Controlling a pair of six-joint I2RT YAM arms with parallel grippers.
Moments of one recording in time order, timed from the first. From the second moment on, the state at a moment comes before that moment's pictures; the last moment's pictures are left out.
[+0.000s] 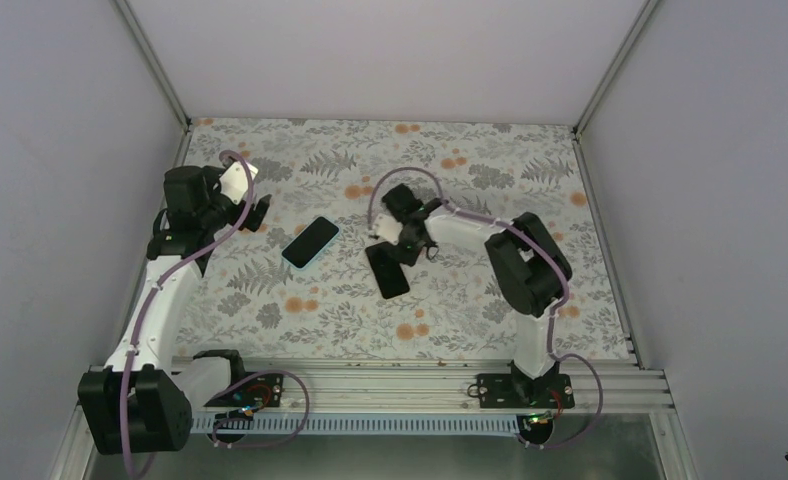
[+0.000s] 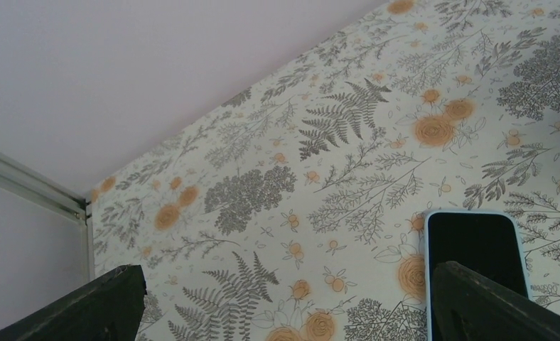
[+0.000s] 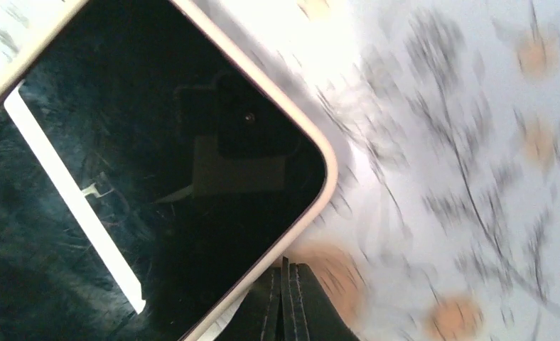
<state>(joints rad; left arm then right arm) 0.05 1.06 0.85 -0.29 0.28 0.51 0.64 1.96 1.28 -0.62 -0.01 -0.49</state>
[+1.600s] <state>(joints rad) 0.07 1.15 0.87 -0.33 0.33 0.52 0.94 2.09 1.51 -0.71 0.20 0.13</state>
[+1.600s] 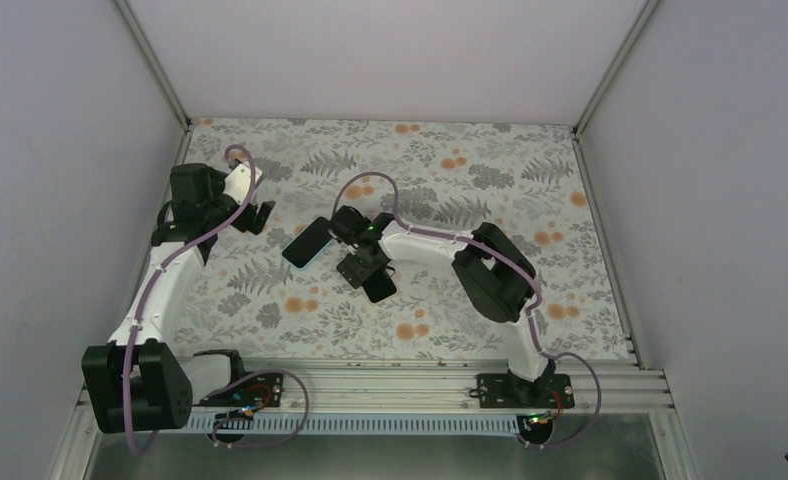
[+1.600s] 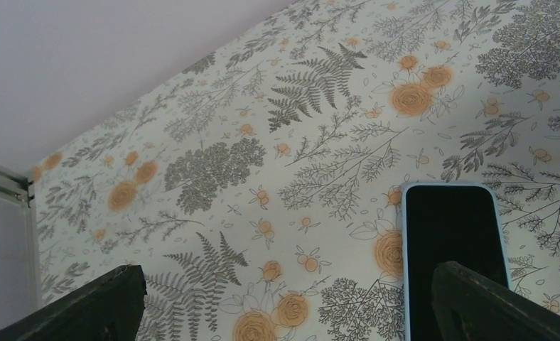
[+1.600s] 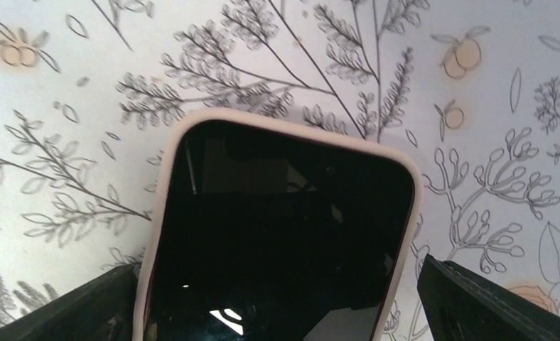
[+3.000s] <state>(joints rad) 0.04 1.19 0.87 -0.35 0.44 0.54 0.66 1.78 1.03 -0.59 -0.08 -0.31</state>
